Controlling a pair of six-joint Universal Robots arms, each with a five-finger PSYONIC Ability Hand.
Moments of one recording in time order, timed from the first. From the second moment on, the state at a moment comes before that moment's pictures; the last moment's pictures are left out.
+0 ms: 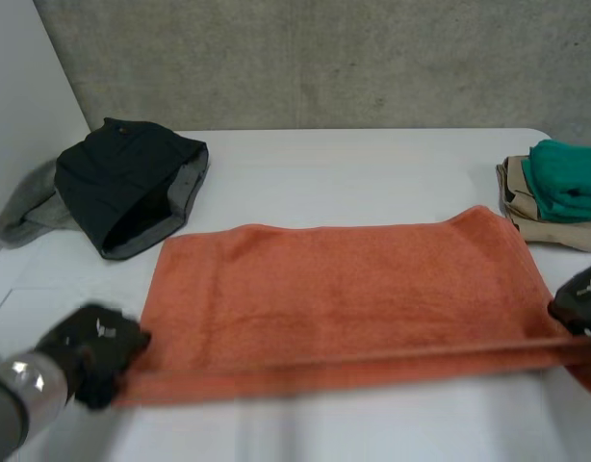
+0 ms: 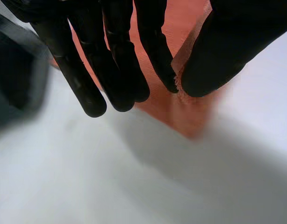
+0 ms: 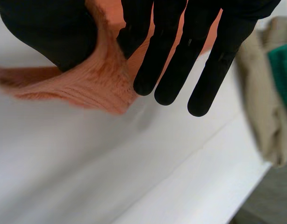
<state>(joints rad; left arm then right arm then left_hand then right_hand) 4.51 -1.57 -2.00 2.91 -1.44 3.94 1.48 -1.32 1.68 0.42 1.44 1.96 1.15 1.20 1.20 1.20 0.99 1.13 1.18 1.19 1.20 1.01</state>
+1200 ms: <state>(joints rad) 4.42 -1.97 -1.47 3.81 -1.59 3.58 1.69 -0.97 1.02 -0.22 1.39 2.60 1.15 1.20 1.20 1.20 0.99 1.13 1.18 1.19 1.20 1.03</state>
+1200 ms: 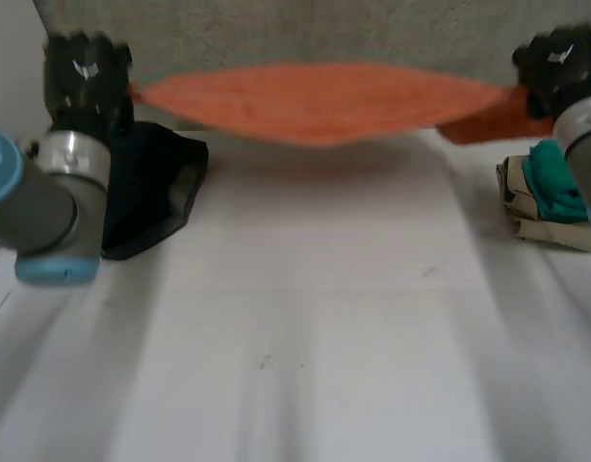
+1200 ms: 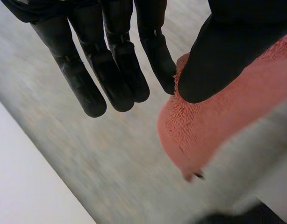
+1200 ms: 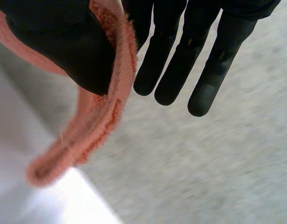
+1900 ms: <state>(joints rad) 4.51 -1.56 -1.97 3.13 -1.49 3.88 1.45 -1.20 1.54 0.30 1.37 2.04 1.15 1.20 1.20 1.20 0.99 1.13 1.18 1.19 1.20 1.03</state>
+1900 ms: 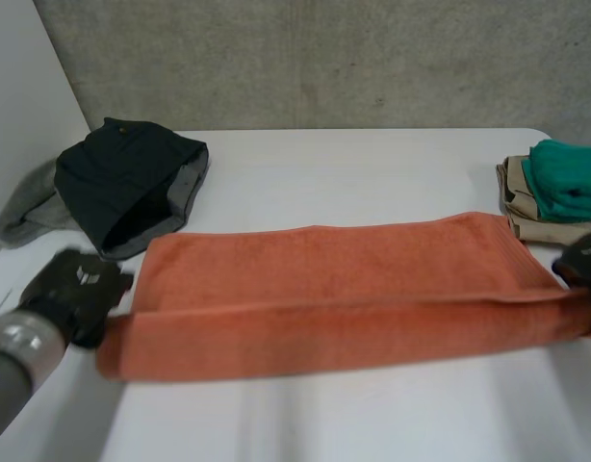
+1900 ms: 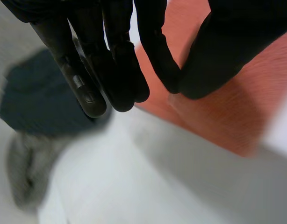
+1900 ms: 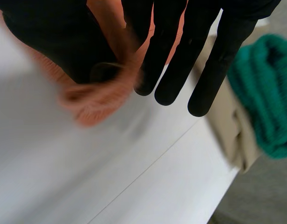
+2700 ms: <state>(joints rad) 4.27 -1.96 -1.65 3.26 -1.64 3.59 1.66 -0.89 1.33 -0.19 1.42 2.15 0.48 0.49 0.48 0.49 0.32 1.13 1.18 1.19 1.20 1.03</state>
